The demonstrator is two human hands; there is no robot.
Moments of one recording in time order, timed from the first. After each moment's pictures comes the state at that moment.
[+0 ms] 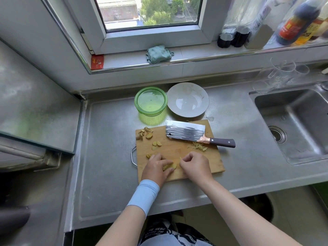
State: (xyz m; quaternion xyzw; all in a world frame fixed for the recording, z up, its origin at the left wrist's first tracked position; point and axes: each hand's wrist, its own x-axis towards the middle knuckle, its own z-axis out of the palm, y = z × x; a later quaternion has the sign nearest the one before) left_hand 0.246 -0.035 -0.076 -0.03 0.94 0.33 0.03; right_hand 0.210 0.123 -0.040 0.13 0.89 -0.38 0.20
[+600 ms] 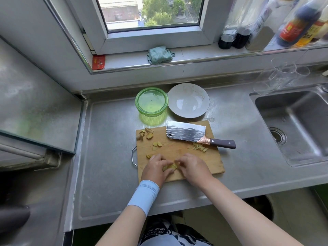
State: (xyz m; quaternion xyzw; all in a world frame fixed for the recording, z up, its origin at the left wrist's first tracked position) left_hand 0.246 -0.037 -0.083 -0.02 0.94 0.34 0.02; right_hand 0.209 0.131 -0.053 -0.15 0.94 -0.25 0.20
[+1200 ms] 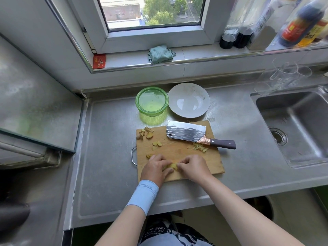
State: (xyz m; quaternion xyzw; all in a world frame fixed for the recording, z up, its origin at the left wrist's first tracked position) left_hand 0.246 -0.038 -0.085 -0.02 0.94 0.33 0.01; right_hand 0.199 0.128 -0.055 0.05 0.91 -0.31 0.26
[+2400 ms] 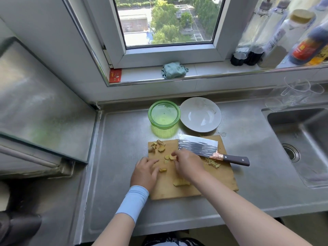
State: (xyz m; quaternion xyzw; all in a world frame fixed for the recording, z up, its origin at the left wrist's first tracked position) left_hand 0.235 -0.110 -0.071 -0.13 0.94 0.33 -0.02; right_hand 0.156 0.061 -0.030 -0.16 0.95 -0.19 0.18
